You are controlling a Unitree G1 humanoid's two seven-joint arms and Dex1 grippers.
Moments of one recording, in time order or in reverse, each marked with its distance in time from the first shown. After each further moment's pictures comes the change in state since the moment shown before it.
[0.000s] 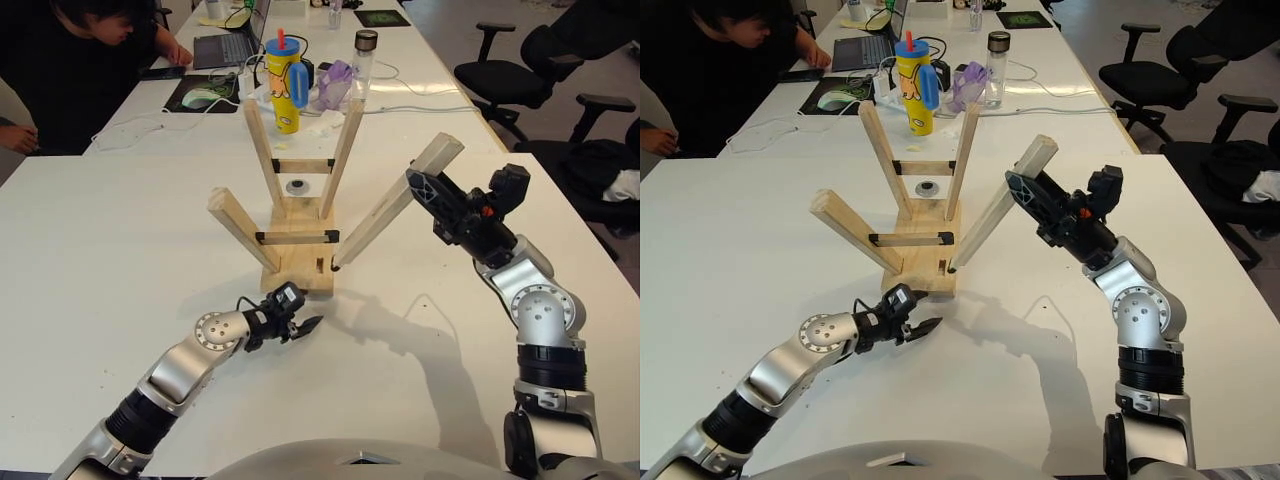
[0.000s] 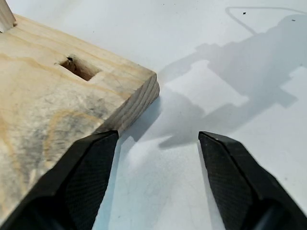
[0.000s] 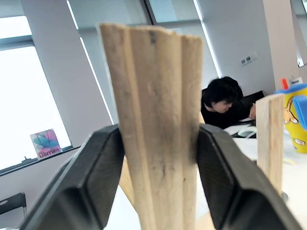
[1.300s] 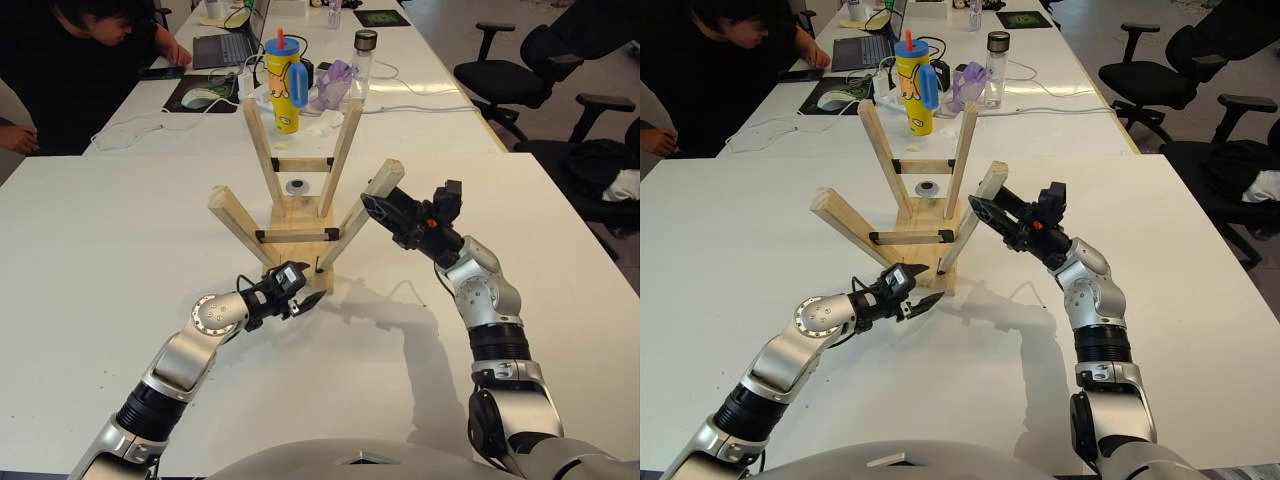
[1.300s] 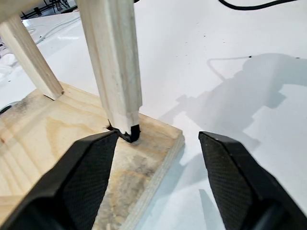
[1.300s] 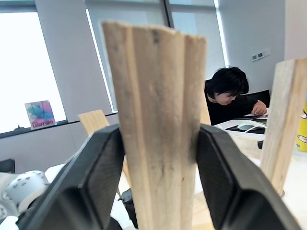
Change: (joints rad) left arm -0.034 -0.087 0.118 0.004 0.163 -0.082 -0.102; right arm -0.112 0.113 0.122 0.345 -0.344 -0.315 0.234
